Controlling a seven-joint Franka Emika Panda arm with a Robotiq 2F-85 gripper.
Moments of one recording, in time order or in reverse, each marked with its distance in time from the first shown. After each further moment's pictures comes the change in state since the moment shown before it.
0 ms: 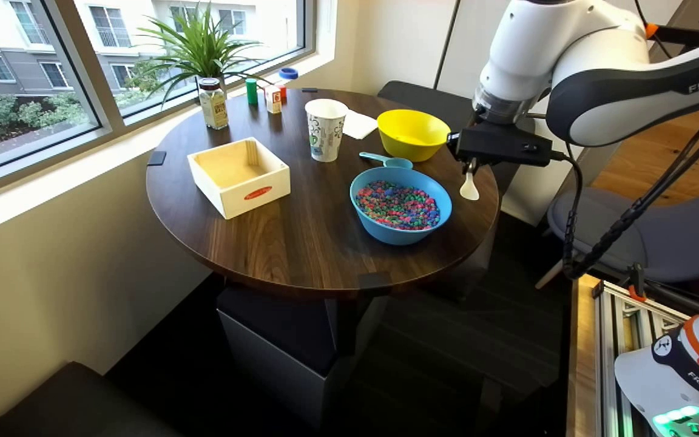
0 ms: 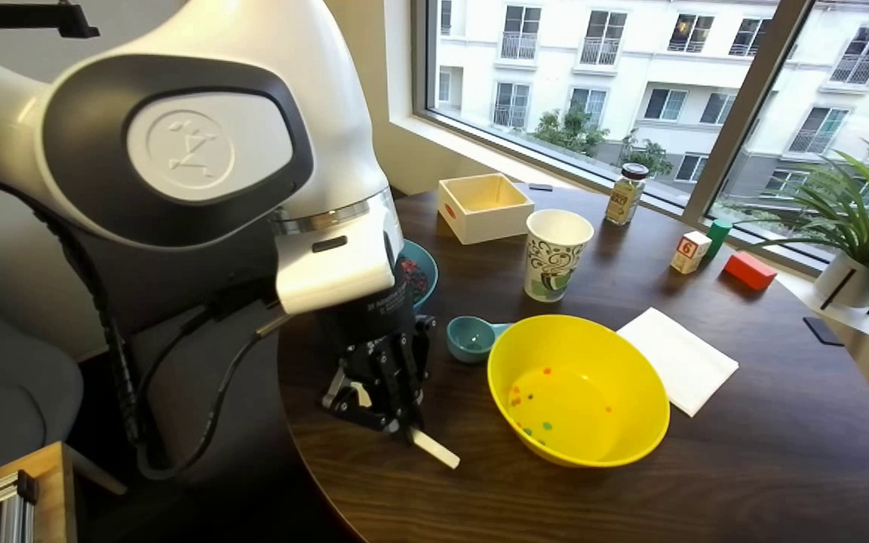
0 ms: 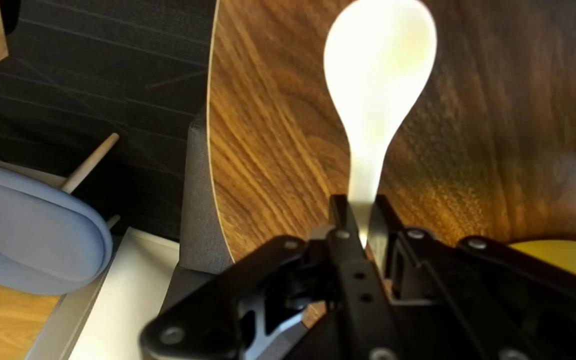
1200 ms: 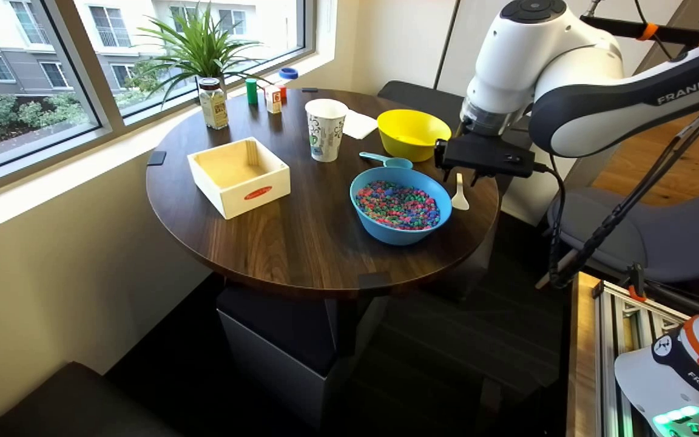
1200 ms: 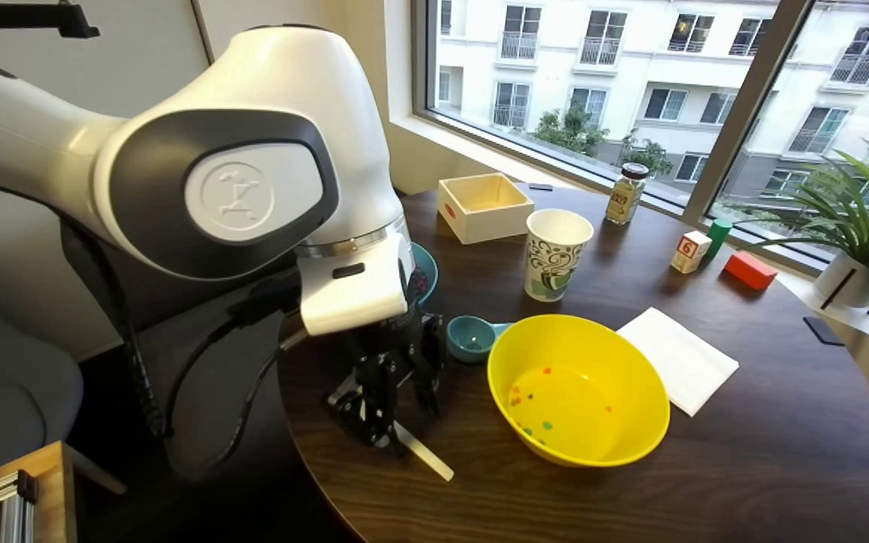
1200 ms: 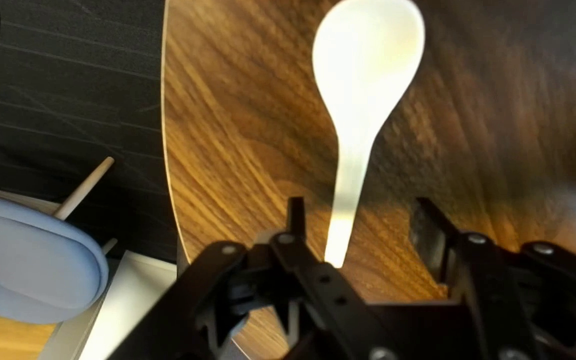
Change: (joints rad) arm -0.001 0.071 0.001 0.012 0.029 0.057 0.030
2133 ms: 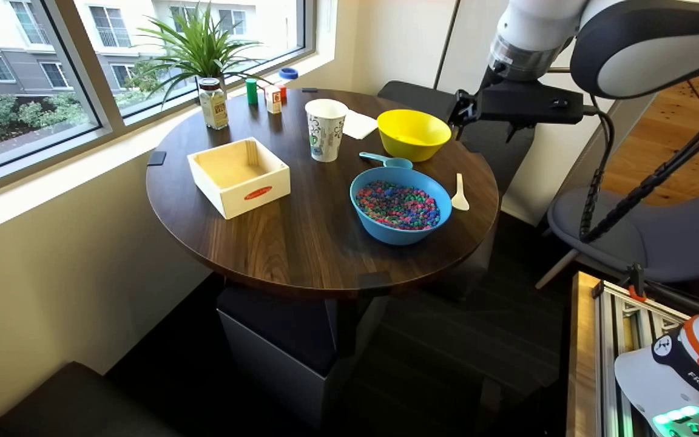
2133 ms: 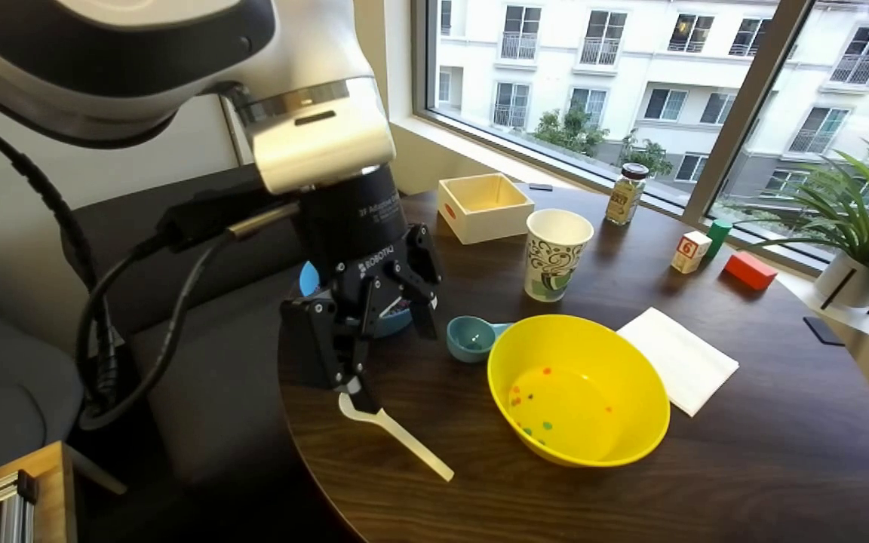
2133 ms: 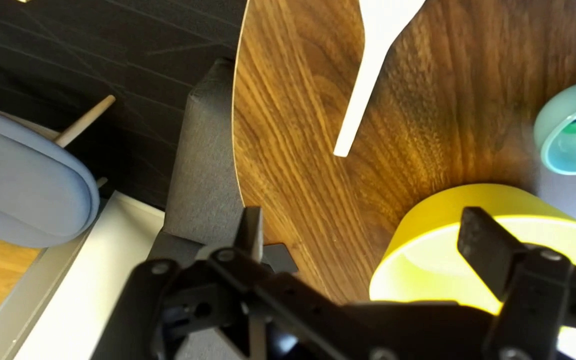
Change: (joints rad) arm 0.005 -0.162 0.032 0.081 0.012 -0.226 -0.204
